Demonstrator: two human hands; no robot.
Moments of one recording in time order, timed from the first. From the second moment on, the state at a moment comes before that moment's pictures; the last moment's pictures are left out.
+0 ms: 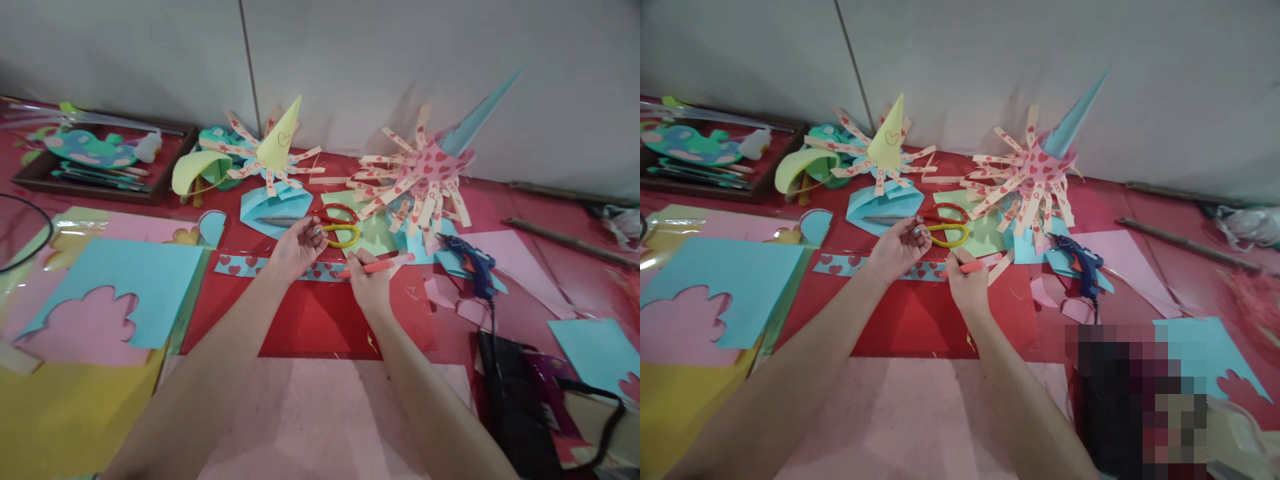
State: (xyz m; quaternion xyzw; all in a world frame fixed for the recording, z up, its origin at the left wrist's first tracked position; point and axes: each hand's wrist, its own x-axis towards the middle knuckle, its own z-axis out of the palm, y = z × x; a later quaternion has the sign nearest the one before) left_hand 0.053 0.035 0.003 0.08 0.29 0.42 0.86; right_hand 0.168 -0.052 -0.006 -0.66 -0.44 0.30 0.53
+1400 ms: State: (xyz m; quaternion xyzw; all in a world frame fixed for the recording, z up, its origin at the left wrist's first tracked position) left_hand 0.054 0.035 0.003 0.07 0.29 0.42 0.86; right_hand 0.171 -0.053 -0.010 -0.67 -0.45 0.28 0.52
